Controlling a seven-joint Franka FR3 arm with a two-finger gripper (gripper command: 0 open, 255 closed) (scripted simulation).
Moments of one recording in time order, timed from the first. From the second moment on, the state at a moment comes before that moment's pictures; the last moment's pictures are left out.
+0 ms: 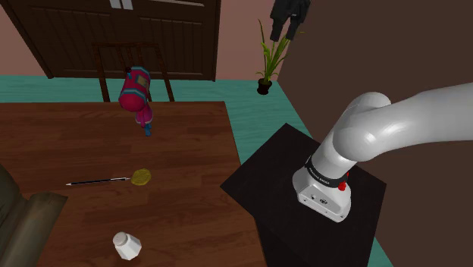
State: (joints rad) arm 0.01 -0.81 -0.04 -2.32 0.12 1.48 -0.02
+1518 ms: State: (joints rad) arm 0.07 -0.46 0.43 -2.50 0.27 2.10 0.43
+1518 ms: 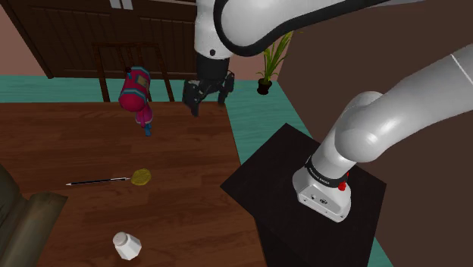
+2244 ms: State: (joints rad) arm 0.02 0.00 0.63 -2.34 0.00 2.36 0.83
